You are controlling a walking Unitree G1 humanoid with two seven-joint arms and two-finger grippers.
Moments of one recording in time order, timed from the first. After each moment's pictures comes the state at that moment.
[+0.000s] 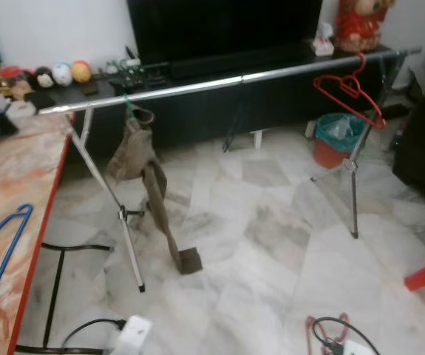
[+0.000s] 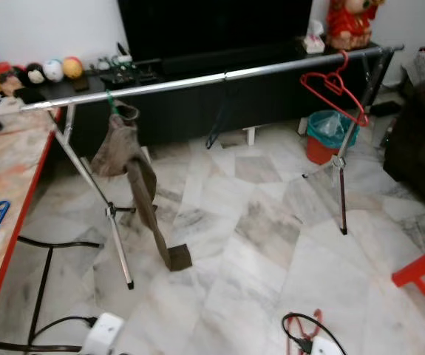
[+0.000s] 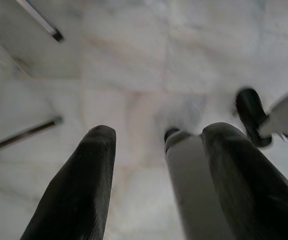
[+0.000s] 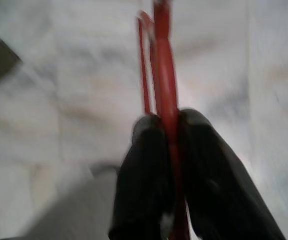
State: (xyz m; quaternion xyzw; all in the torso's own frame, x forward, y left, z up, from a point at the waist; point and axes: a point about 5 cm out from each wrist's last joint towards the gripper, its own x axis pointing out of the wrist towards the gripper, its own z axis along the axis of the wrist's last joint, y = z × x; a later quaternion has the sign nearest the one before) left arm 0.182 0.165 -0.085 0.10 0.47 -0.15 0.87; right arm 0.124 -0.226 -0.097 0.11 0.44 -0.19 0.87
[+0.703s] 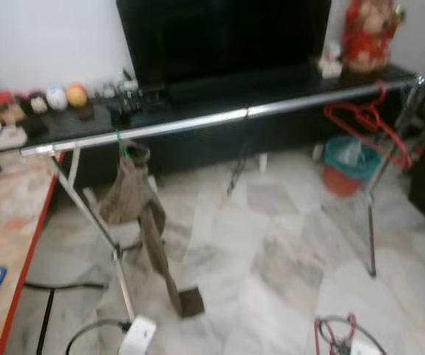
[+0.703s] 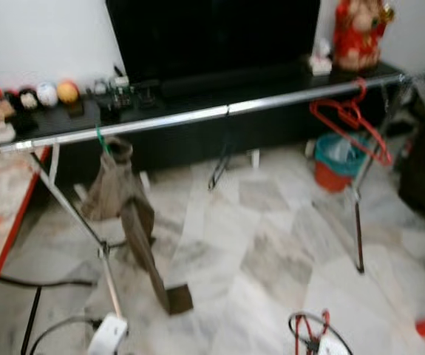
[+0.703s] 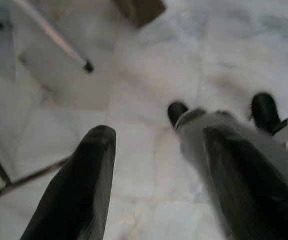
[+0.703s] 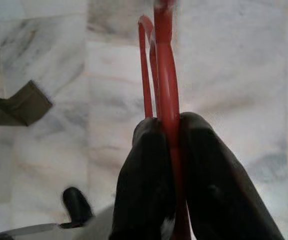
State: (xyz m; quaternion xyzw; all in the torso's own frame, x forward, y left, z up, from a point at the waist) left arm 0.175 0.183 -0.087 0.11 0.48 -0.13 0.86; right arm 0.133 -0.217 -0.096 0.12 0.43 -0.18 0.88
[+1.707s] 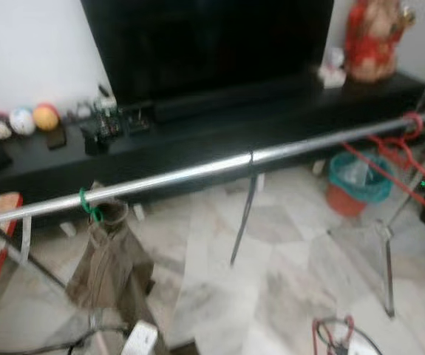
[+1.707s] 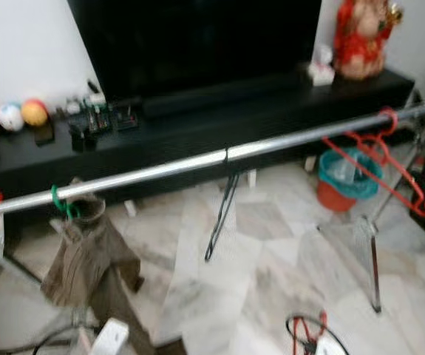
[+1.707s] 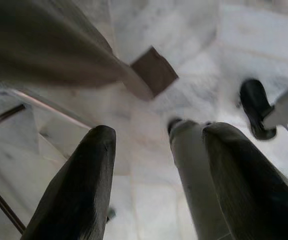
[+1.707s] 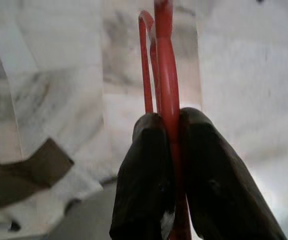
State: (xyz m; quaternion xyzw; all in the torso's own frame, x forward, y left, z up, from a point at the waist) left arm 0.174 0.172 -0.089 0.11 0.48 -0.14 0.86; right arm 0.132 -0.223 -0.095 0.11 0.42 -0.19 0.88
